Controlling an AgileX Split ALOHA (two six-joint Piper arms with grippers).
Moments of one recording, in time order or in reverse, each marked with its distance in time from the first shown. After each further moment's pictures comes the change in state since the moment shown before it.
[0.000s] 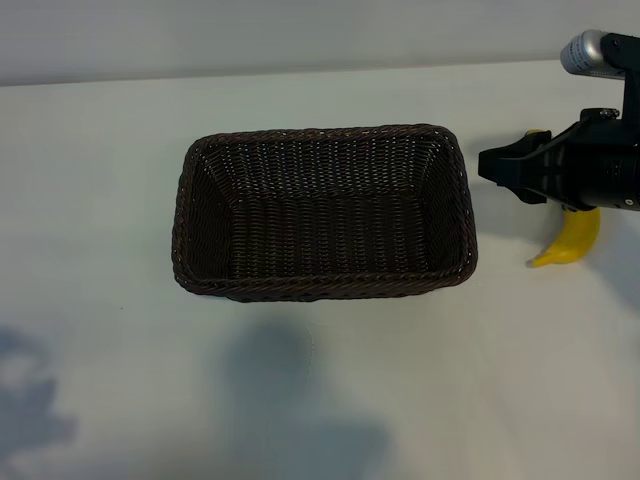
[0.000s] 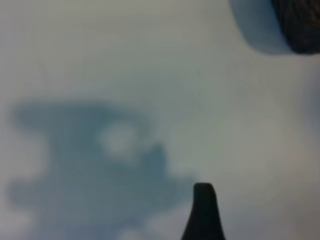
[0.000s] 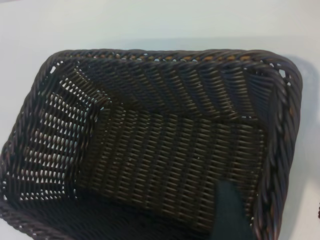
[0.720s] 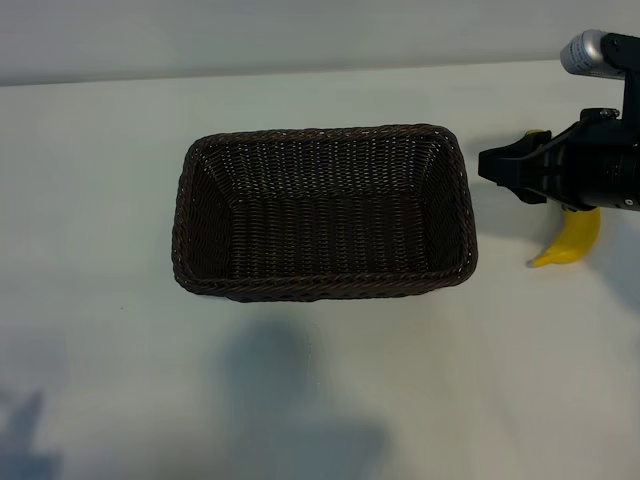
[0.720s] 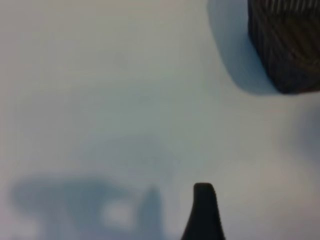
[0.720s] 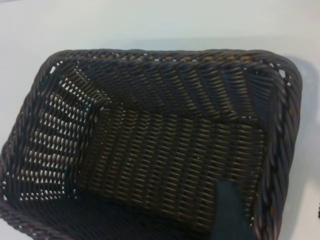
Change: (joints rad) left arm 0.000 -0.243 0.010 0.000 0.018 0.012; right arm 0.000 0.000 0.000 0.000 -0.001 0.000
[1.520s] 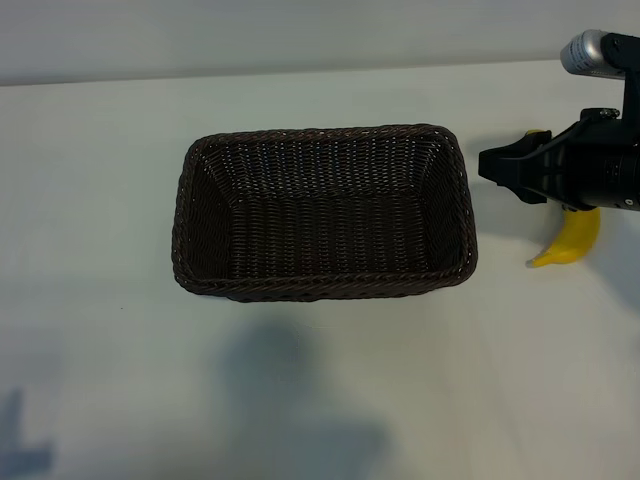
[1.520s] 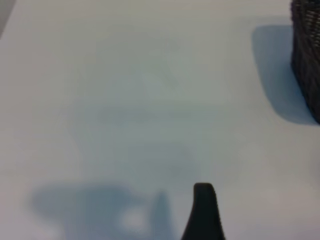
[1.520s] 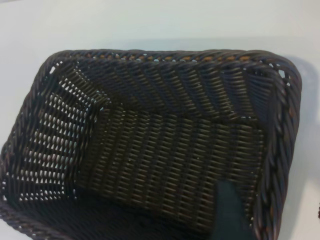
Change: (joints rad) left arm 0.172 -0.043 0.000 0.000 0.000 0.000; right arm 0.000 0.000 0.000 0.000 0.000 0.000
